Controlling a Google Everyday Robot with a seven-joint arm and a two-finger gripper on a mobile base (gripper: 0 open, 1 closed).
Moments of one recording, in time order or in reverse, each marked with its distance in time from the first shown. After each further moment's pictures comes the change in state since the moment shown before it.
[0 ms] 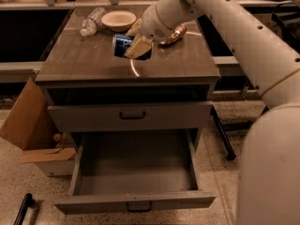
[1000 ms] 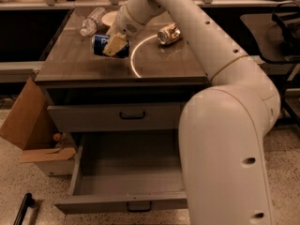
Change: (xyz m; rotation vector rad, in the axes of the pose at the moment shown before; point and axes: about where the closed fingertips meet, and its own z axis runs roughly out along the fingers) arm -0.027 -0.036 0.068 -0.058 0.039 0.064
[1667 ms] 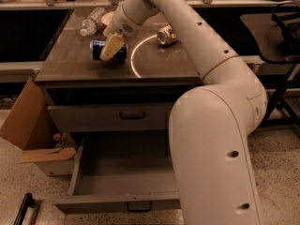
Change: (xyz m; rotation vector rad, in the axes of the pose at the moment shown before) arm -0.004 -0.006 0.014 -0.018 0.002 0.012
